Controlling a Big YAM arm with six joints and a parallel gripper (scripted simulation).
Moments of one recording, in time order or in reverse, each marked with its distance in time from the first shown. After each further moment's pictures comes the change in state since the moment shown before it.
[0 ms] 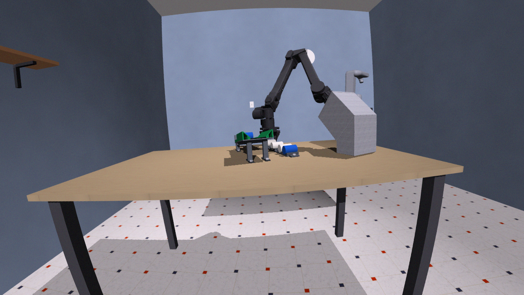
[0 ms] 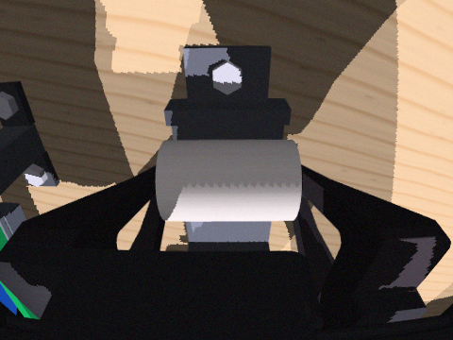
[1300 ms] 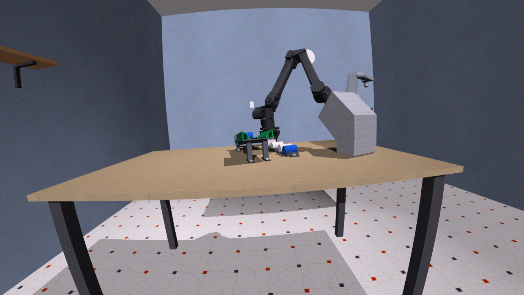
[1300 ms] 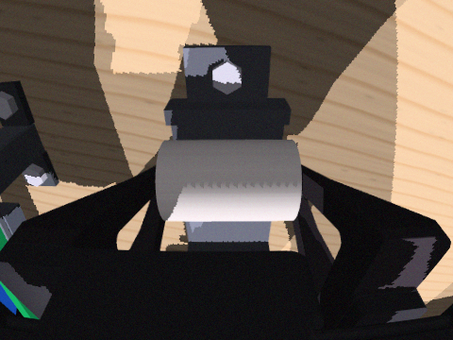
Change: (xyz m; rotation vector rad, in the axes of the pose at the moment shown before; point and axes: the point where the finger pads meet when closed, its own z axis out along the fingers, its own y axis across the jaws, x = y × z) arm 0.000 0.000 0.000 0.001 0.001 -0.001
